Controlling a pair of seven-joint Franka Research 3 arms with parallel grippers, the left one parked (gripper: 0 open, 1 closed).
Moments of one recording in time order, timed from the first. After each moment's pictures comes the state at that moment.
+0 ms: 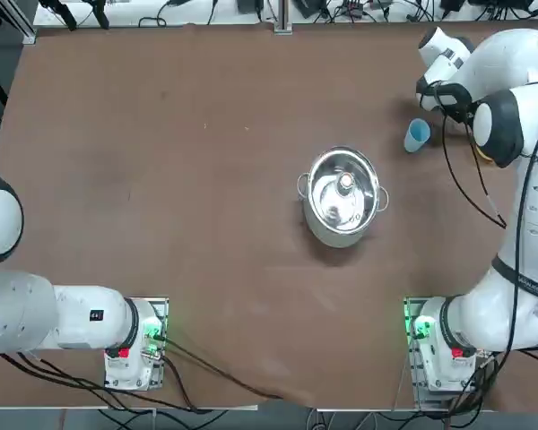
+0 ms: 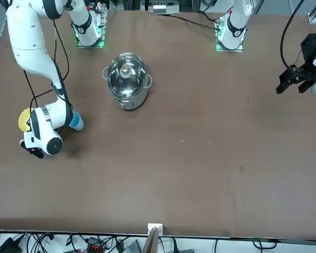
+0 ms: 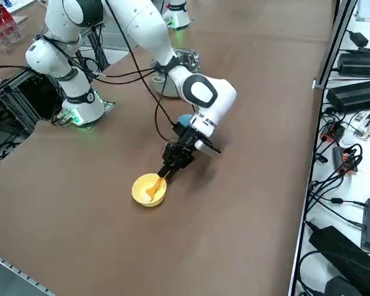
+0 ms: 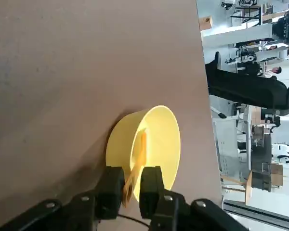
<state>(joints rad) 0.12 0.78 -0.19 -1.64 -0.77 1.81 0.94</state>
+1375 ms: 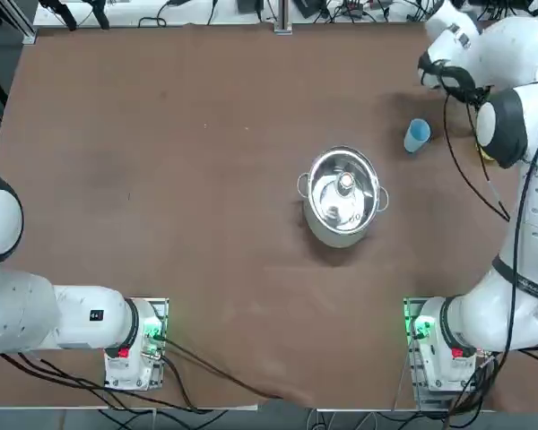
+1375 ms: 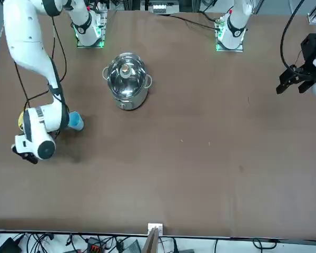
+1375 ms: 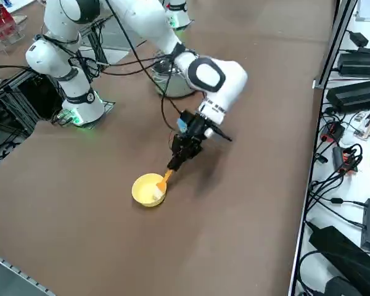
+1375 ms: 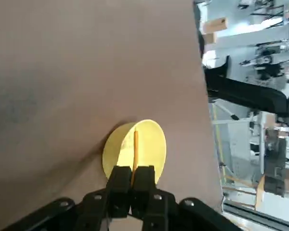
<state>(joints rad) 0.12 0.72 -0.19 -1.51 -0.67 1.73 0.76</state>
